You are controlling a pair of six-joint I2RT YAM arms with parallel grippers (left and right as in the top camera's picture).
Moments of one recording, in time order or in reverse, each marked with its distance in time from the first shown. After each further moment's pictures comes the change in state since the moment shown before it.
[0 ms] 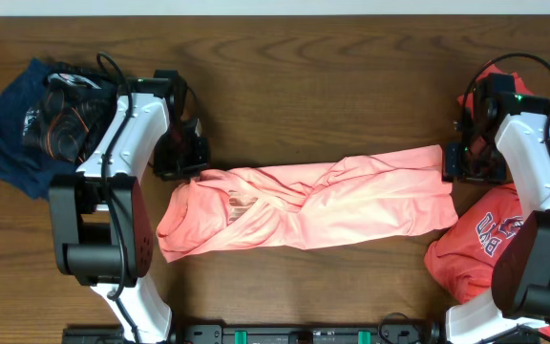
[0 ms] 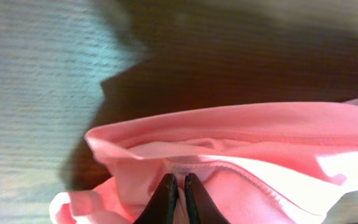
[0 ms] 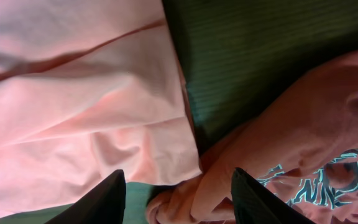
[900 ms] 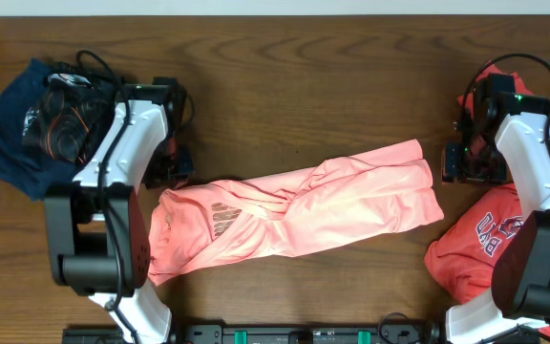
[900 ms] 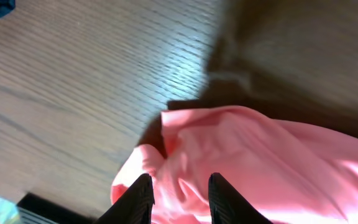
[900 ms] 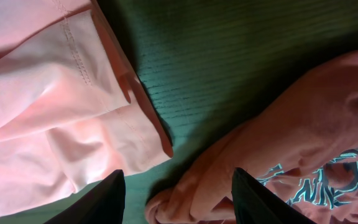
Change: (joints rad) left arm 0.000 -0.057 -0.055 0.000 -0.331 -0.253; right arm 0.000 0.000 0.000 -0.002 0.000 -0.006
